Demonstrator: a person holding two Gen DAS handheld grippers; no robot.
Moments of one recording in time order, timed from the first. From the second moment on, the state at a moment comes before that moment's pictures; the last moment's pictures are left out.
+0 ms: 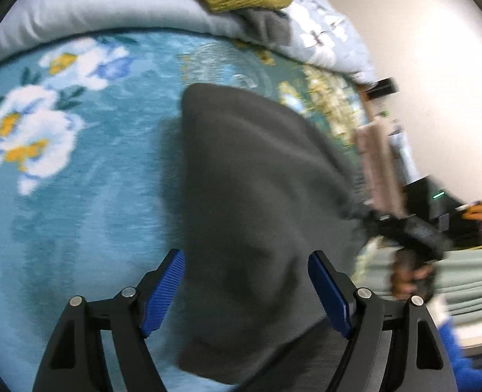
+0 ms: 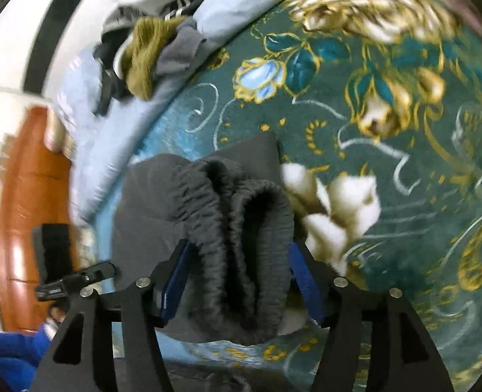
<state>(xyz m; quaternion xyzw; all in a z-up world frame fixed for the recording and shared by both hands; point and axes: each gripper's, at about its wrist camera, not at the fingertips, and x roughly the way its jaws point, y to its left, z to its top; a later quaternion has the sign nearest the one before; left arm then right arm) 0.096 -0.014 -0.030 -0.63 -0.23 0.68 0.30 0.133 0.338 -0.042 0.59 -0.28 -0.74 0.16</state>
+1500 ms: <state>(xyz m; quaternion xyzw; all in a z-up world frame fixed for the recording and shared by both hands) 0.083 0.042 0.032 -0.56 -0.12 0.75 0.33 0.131 0.292 0.014 0.57 -0.24 -0.75 0.22</state>
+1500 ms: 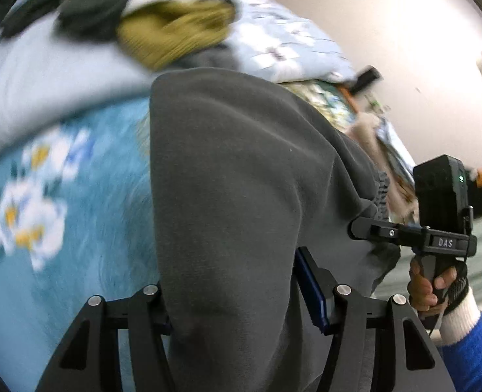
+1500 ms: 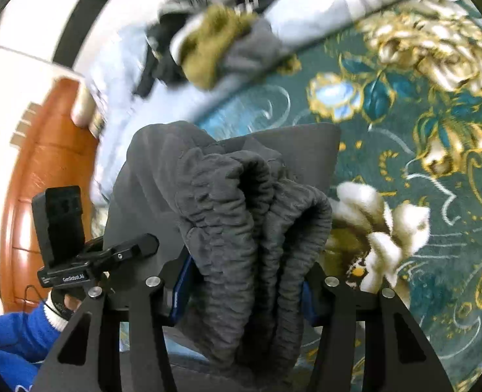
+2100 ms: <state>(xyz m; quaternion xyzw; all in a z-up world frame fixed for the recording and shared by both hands) 0.043 0.328 0.174 -0.52 0.02 0.64 0.57 0.236 0.522 0.152 0.41 -0.36 -0.84 0.02</state>
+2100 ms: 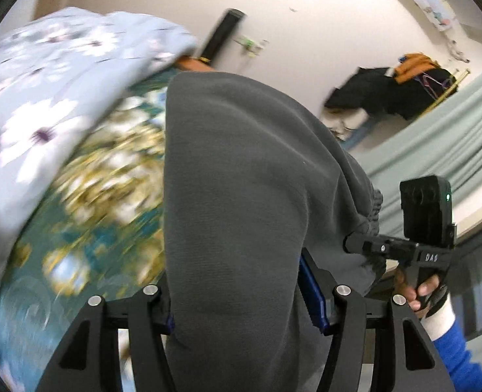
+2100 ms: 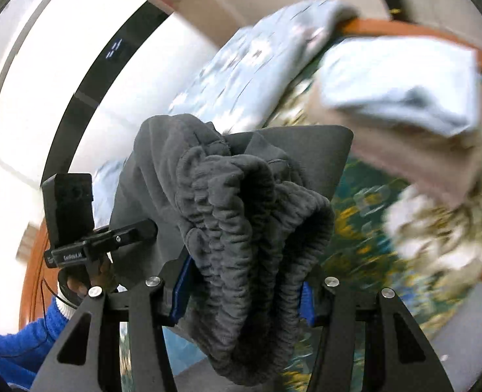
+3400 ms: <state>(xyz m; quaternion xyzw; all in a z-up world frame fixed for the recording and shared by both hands) -0.038 0.592 0.195 -0.47 0.09 0.65 0.59 0.196 0.771 0.118 0.37 -0.44 -0.80 -0.17</state>
